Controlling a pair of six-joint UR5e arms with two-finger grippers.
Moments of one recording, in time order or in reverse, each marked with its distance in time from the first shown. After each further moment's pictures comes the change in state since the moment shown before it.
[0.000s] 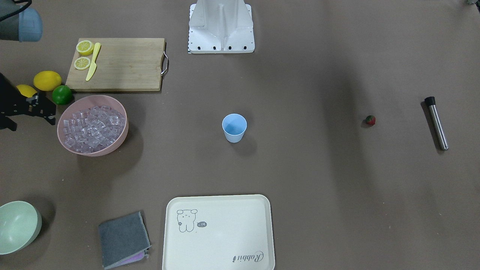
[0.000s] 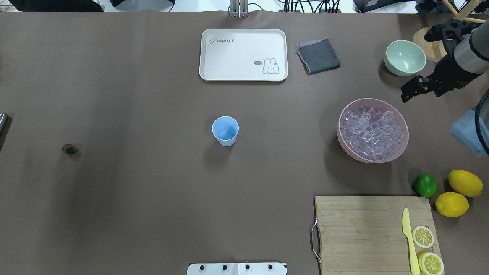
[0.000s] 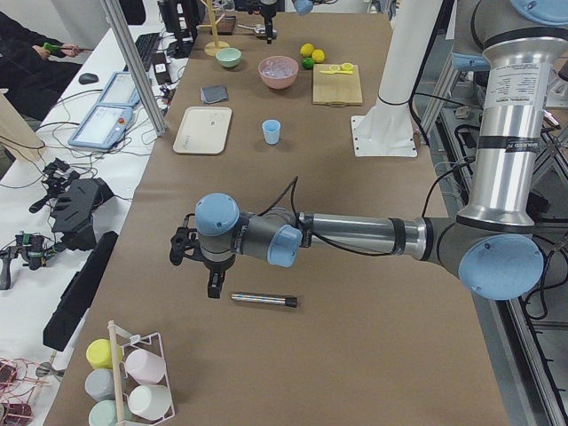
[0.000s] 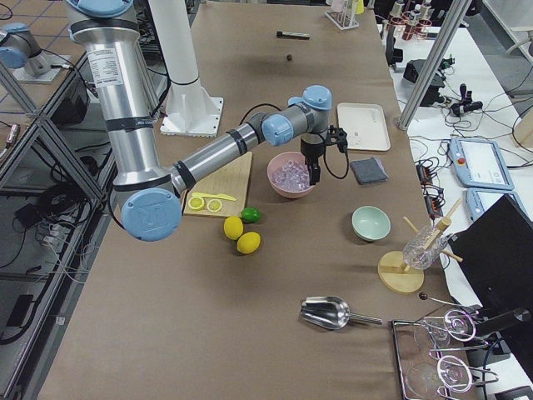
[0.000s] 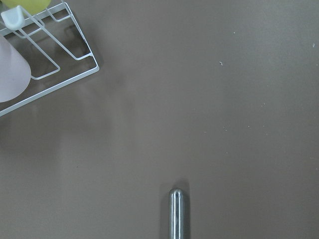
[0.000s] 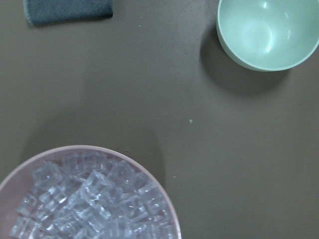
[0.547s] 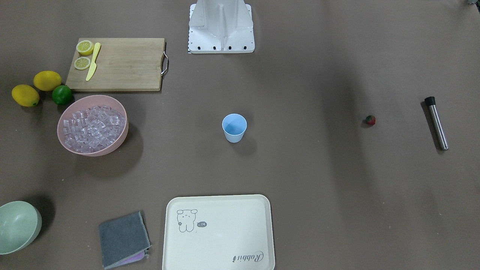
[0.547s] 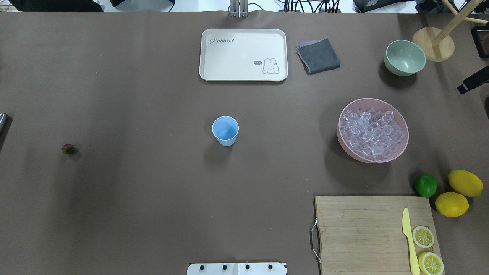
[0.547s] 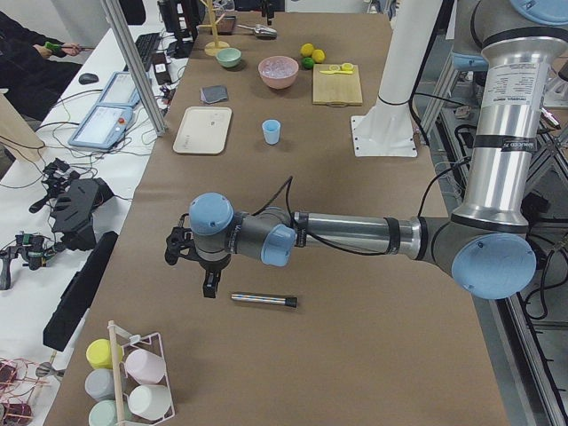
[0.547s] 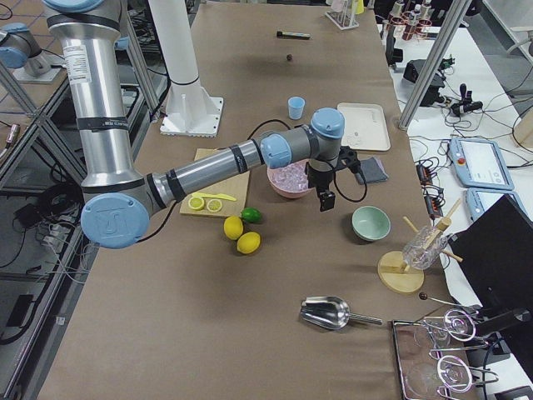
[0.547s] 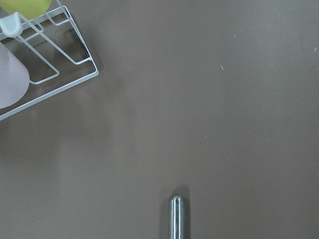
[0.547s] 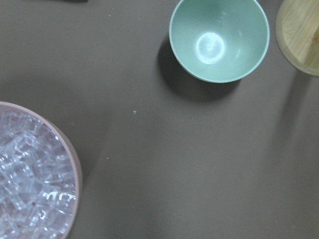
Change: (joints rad) left arm 0.004 -0.023 0.025 0.001 0.001 0.000; right arm 0.212 -0.068 -0.064 0.000 0.118 -0.502
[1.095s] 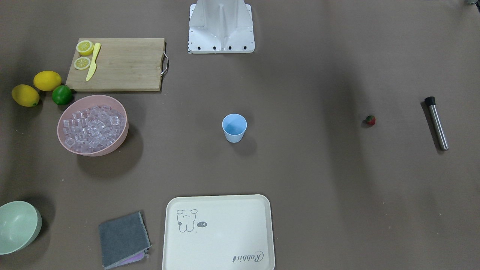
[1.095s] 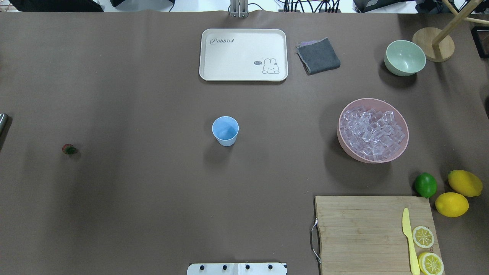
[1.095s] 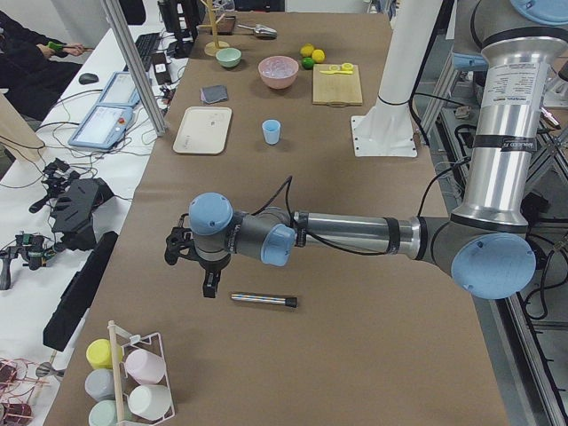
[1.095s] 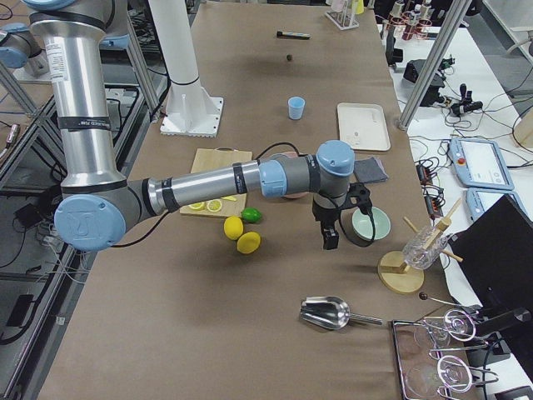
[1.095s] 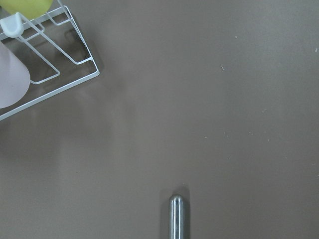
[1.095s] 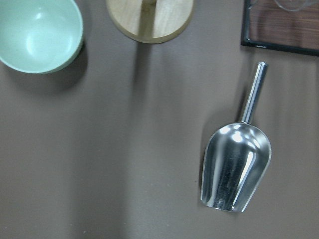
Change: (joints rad) left arm 0.001 -0.005 0.005 0.002 0.001 -0.001; right arm 0.163 -0.038 -0.101 -0.002 0.015 -0.113
